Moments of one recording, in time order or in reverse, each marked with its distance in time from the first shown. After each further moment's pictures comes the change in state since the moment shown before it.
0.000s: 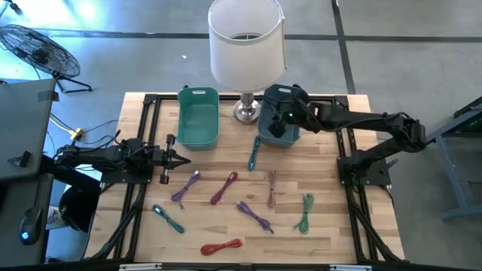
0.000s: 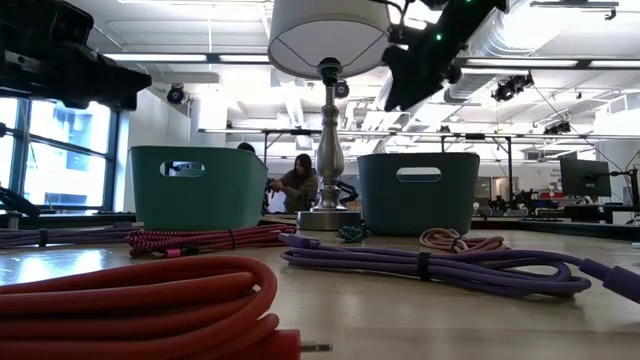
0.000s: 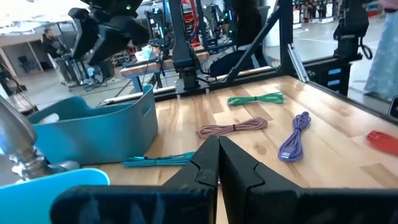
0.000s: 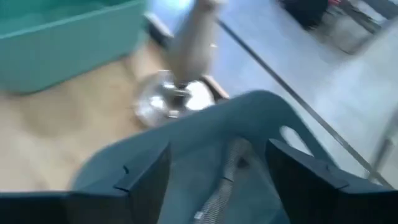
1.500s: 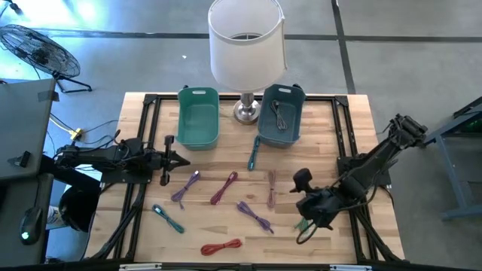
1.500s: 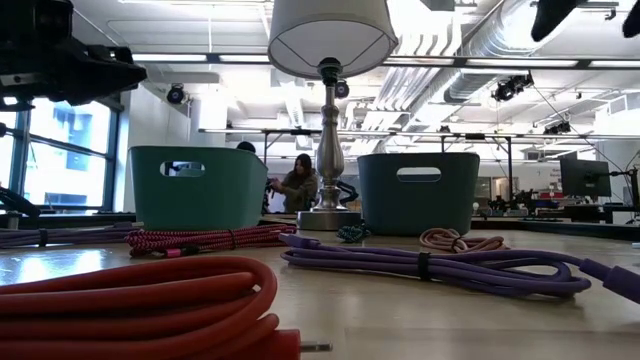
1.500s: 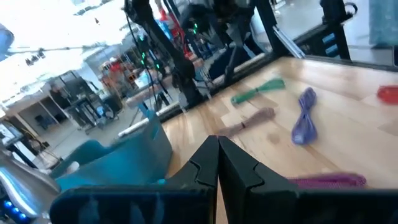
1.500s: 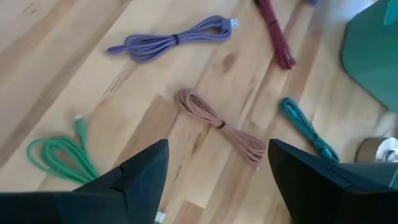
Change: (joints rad) left arm 0.000 0.000 0.000 0.041 0.051 0.288; right arm 0.980 -0.001 0.000 -0.397 -0.049 -0.053
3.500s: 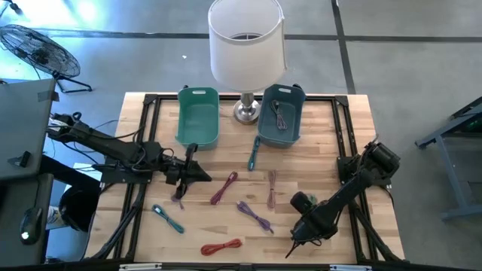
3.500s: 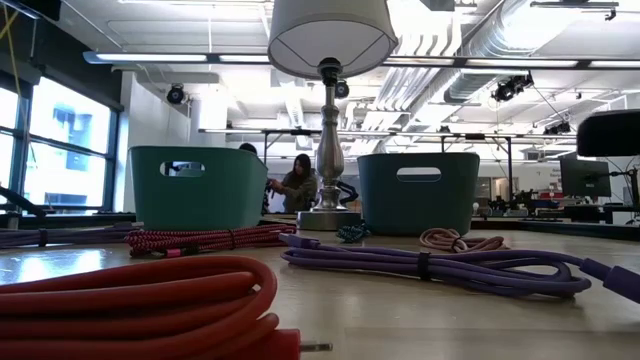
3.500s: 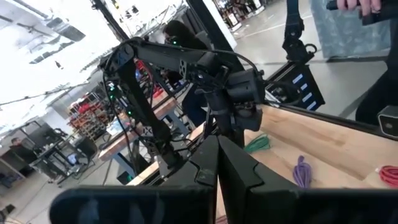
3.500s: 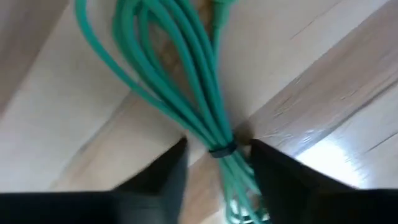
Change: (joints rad) left arm -0.251 0.892 0.477 0.435 -0.059 0.110; right arm 0.028 0.525 -0.033 -0.097 -0.345 -0.008
